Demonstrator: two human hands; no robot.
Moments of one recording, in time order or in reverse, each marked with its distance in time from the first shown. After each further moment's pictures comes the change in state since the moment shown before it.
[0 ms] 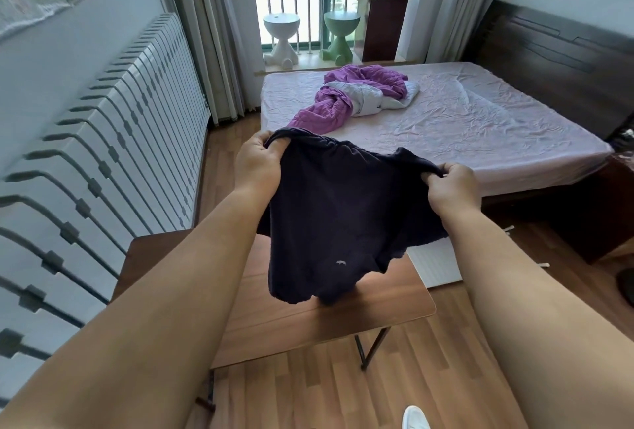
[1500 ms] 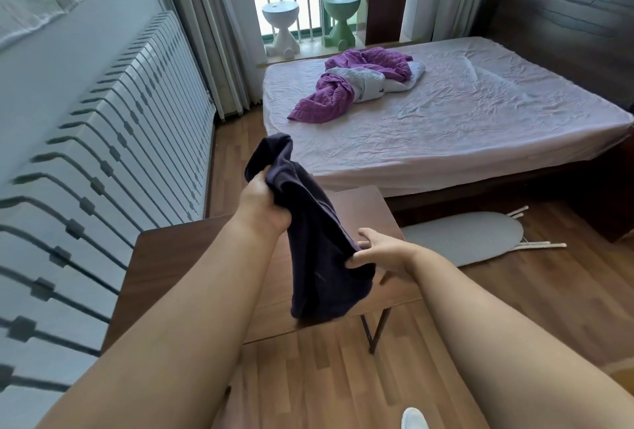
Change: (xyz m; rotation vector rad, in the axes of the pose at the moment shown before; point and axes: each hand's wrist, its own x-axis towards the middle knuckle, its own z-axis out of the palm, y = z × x) left_hand -0.062 -0.002 0.045 -0.920 0.020 -0.727; right_hand -0.061 0.076 0.043 -0.028 -1.081 0.190
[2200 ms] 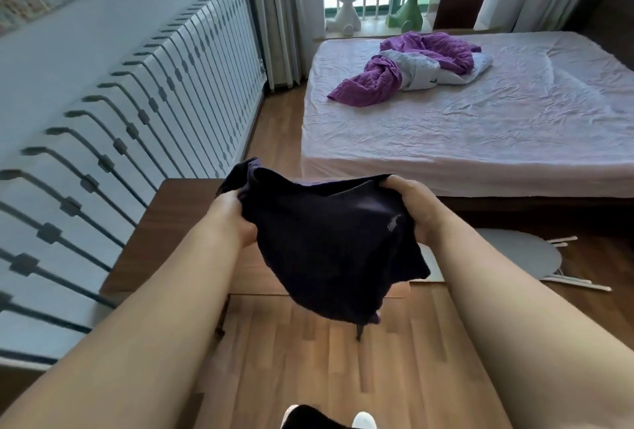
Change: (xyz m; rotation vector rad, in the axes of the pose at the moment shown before) left_hand -0.036 -0.050 -0.030 0.011 0.330 -0.125; right_hand -0.026 -0.006 -0.102 0.603 0.047 -0.211
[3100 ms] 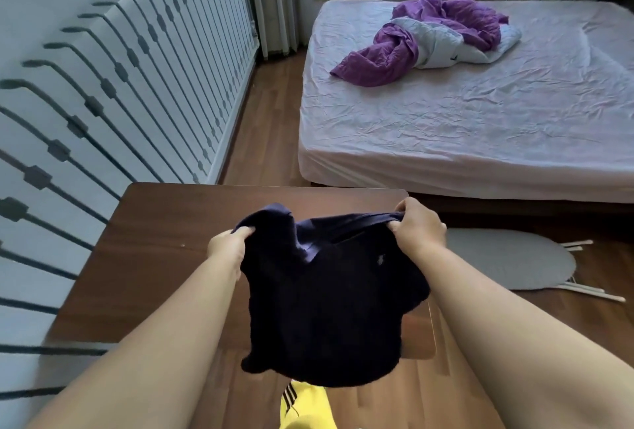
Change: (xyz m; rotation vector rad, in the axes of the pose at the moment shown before) left_hand 0.195 0.016 -0.025 0.521 0.414 0.236; right_hand 0.190 0.043 -0.020 -1.209 0.497 -0.047
